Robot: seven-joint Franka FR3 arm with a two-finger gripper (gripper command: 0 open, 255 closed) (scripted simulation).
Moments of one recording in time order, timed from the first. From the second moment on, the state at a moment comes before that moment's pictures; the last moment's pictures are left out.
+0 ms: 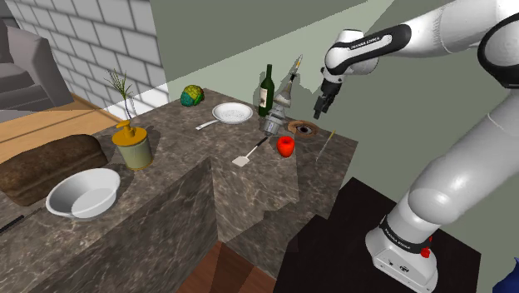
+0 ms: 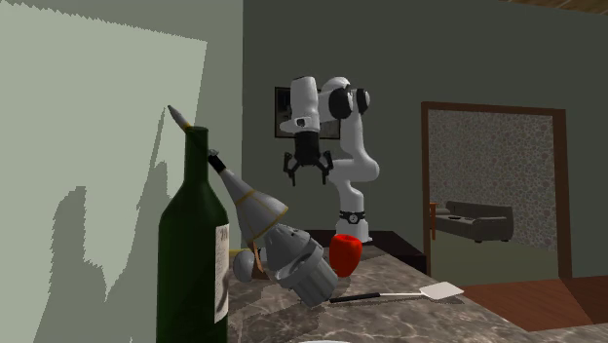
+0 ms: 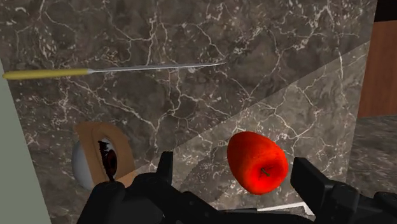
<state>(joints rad) -0.07 -0.14 -0.31 -2.25 0.04 2.13 -0.54</state>
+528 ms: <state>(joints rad) -0.10 0.17 -0.35 -2.05 0.14 2.22 -0.69</state>
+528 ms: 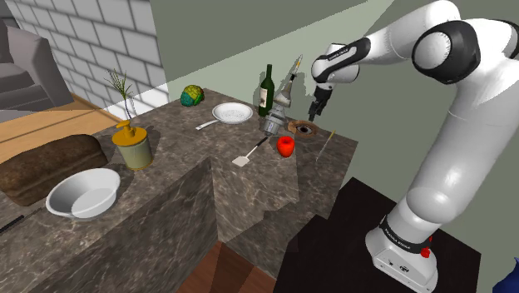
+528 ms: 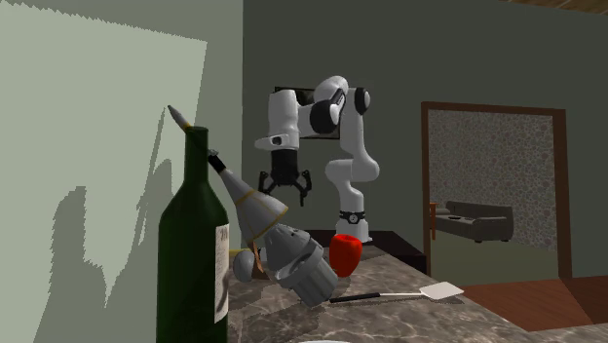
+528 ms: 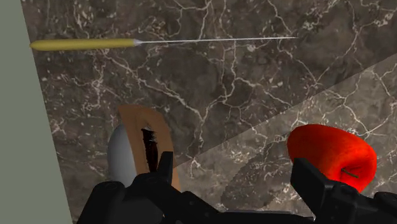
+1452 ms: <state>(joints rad) -0.23 0.60 -0.32 -1.66 0.25 2.25 -0.83</state>
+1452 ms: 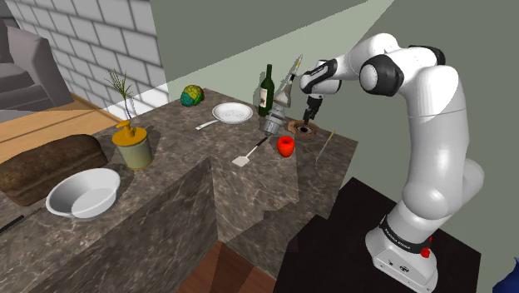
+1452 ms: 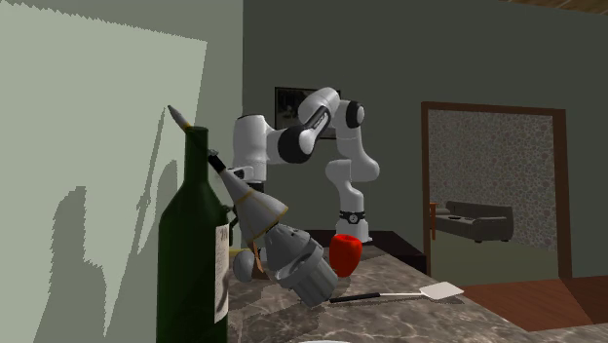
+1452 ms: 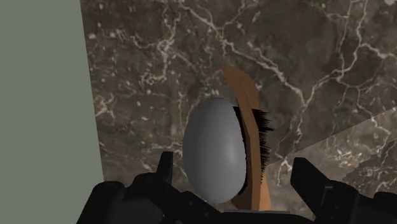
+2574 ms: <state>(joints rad) -0.23 0.63 -0.31 -1.67 0.26 2.28 -0.84</state>
